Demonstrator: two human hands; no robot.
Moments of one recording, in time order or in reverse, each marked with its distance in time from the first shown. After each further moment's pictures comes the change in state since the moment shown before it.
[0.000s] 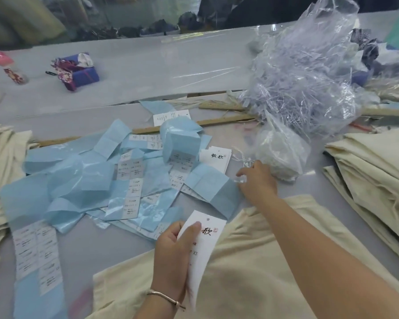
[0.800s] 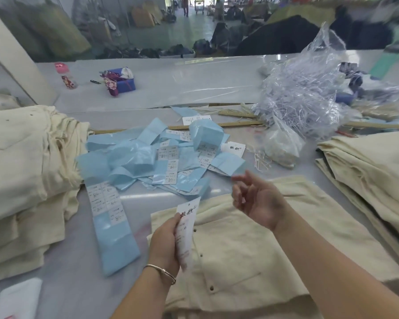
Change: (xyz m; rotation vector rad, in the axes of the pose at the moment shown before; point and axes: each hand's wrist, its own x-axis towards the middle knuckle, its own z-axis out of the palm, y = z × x) left_hand -0.111 0.014 -0.112 -0.414 0.037 -0.251; right_hand -0.214 -0.084 -0.060 1.702 -0.647 0.158
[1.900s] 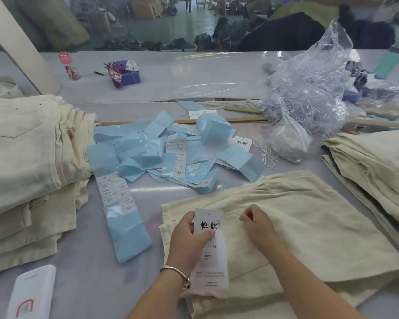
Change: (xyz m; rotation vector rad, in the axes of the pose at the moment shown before) left_hand -0.001 -0.020 -0.030 0.641 -0.137 0.303; right_hand -0.006 0.097 -0.018 -1.134 0.591 -0.154
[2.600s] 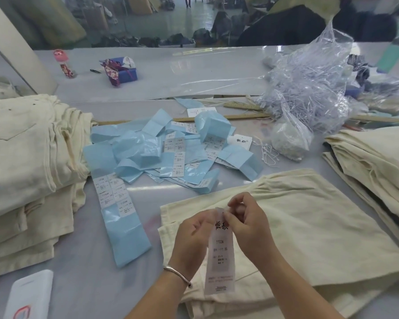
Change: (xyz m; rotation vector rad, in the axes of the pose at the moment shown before) left_hand 0.000 0.020 0.010 -0.031 -0.175 0.195; right_hand -0.050 -0.062 -0.004 0.366 0.017 -0.309
